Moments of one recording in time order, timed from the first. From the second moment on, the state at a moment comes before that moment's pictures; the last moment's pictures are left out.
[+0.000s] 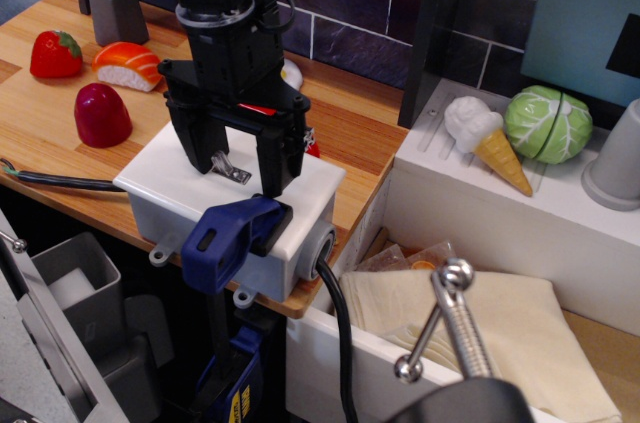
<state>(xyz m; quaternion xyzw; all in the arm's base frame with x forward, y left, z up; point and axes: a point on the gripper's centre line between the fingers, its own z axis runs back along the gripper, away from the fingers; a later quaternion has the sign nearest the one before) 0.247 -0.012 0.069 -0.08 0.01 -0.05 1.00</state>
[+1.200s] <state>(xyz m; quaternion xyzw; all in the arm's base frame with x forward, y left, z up) 0.250 -0.022 0.067 -0.05 0.01 -0.03 1.00</state>
